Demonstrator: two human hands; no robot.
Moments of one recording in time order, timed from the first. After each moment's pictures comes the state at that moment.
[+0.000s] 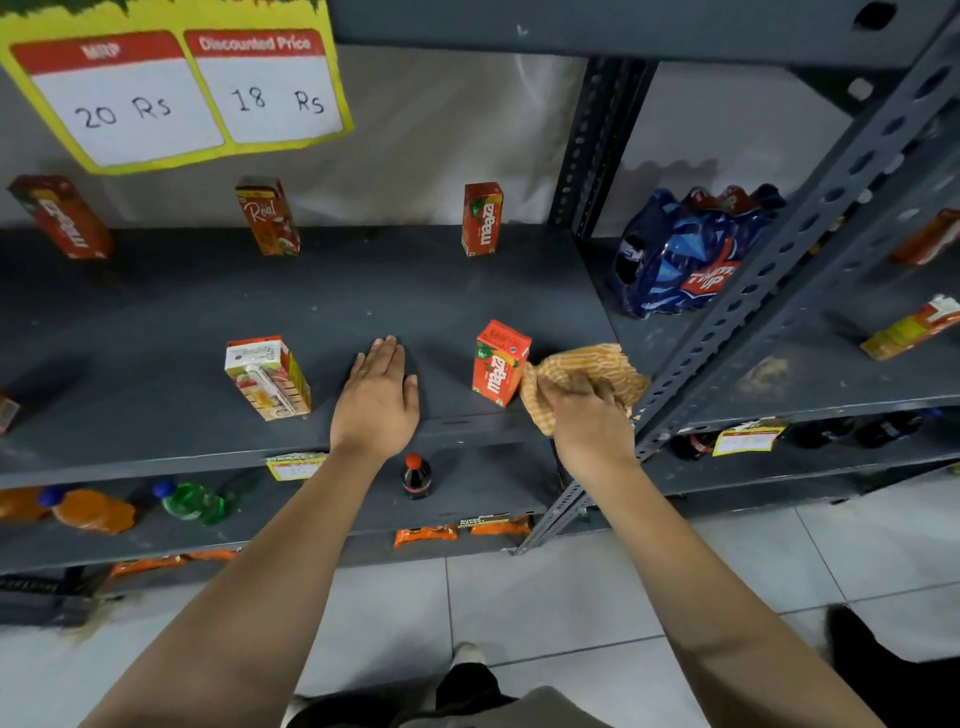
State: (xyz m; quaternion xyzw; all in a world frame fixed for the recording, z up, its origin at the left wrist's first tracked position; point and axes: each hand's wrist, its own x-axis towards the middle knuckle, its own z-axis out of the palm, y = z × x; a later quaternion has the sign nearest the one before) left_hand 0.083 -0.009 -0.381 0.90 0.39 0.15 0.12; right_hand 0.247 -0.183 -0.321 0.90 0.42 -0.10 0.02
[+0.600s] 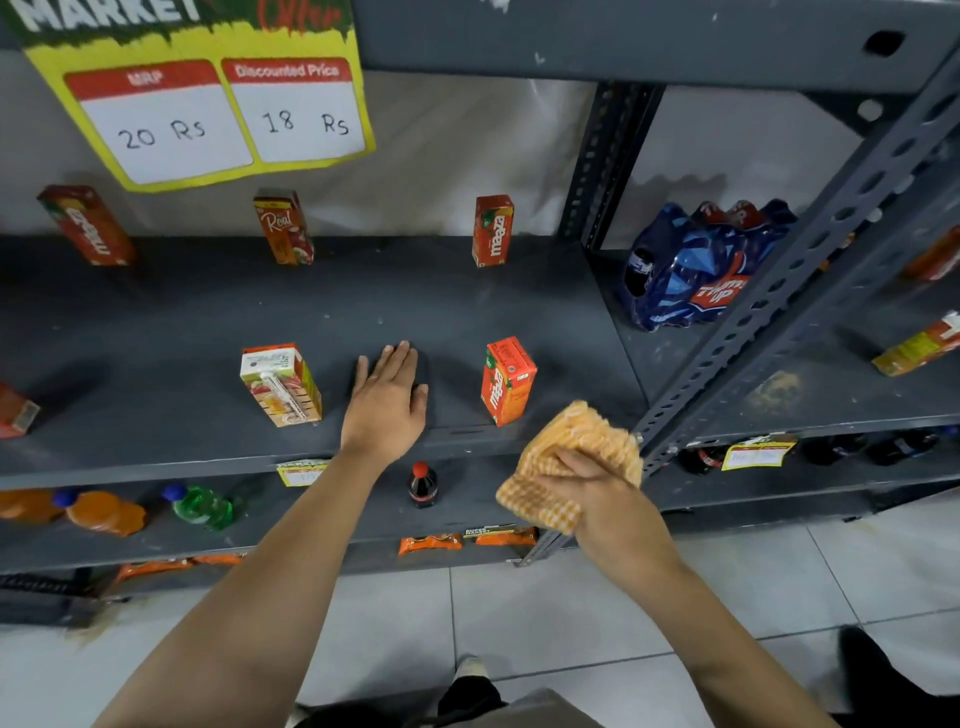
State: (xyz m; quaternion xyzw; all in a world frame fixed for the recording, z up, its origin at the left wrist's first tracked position) left_hand 0.083 -0.005 -0.377 0.90 0.39 0.14 0.16; right_hand 0.214 -0.251 -0.318 0.83 0.52 -0.15 -0.09
